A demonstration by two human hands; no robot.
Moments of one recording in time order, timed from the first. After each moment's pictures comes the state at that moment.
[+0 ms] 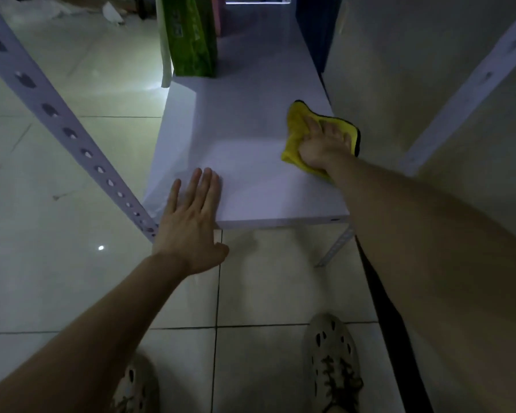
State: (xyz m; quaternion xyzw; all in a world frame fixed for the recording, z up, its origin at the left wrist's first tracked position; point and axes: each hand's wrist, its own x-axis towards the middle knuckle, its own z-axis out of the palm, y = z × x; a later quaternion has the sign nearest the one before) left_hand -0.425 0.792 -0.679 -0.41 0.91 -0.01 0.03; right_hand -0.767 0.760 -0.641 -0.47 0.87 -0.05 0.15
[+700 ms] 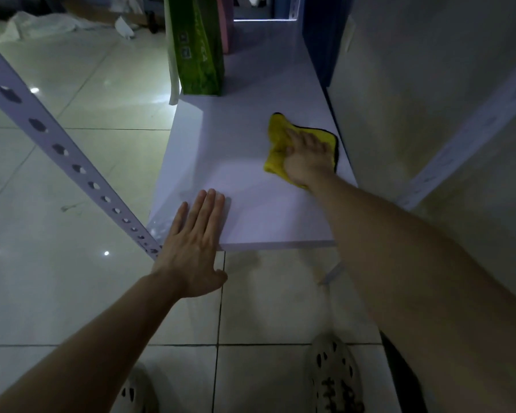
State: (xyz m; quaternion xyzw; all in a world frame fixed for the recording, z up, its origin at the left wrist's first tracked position) left_hand -0.419 0.792 -0.674 -0.38 0.92 0.03 0.03; right_hand -0.744 0.725 -0.647 -0.52 0.84 -0.10 0.10
